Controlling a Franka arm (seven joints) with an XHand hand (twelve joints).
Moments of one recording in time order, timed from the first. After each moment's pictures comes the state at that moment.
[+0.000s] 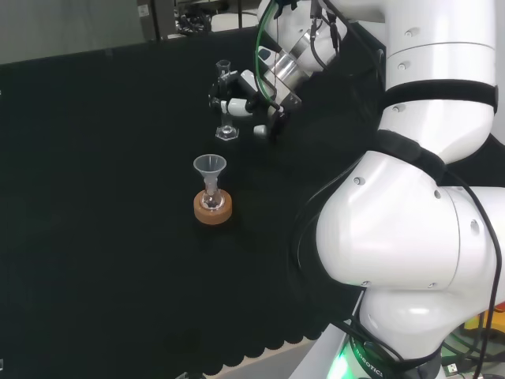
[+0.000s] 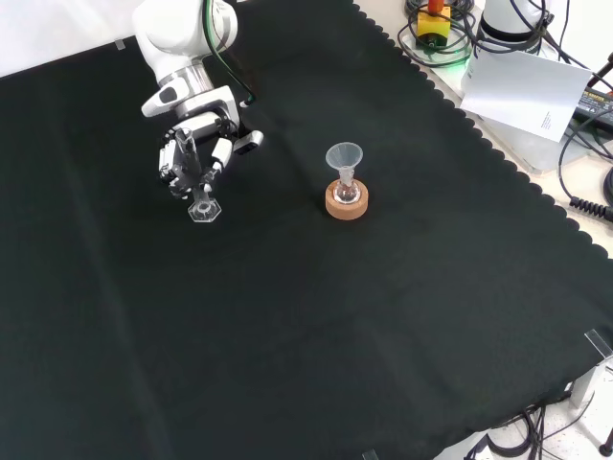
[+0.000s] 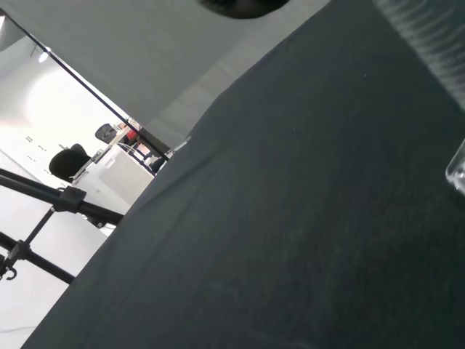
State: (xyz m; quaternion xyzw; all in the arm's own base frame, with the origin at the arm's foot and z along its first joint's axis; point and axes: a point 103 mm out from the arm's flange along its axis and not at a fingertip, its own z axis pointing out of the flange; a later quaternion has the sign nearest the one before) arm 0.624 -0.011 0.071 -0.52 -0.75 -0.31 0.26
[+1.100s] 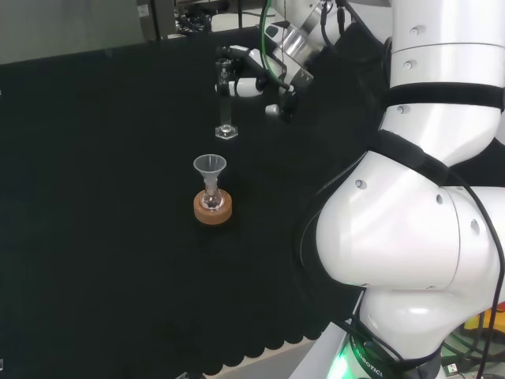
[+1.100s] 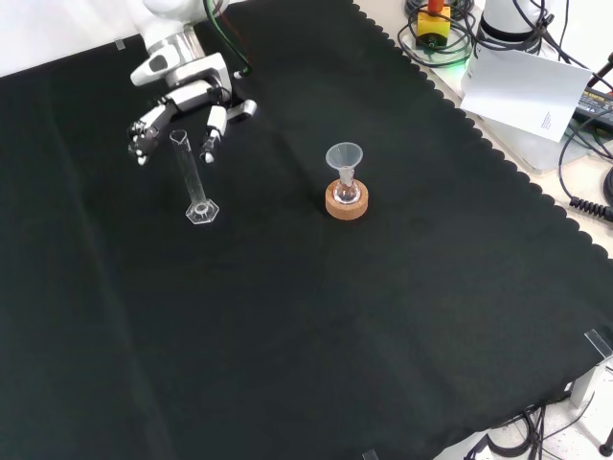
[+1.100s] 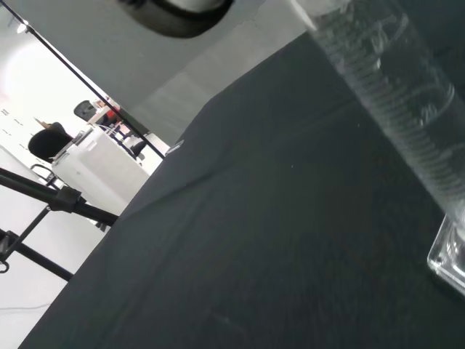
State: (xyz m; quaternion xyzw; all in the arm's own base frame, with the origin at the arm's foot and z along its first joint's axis) arm 0.619 -0.040 0.126 -0.53 -0.76 -0.28 0.24
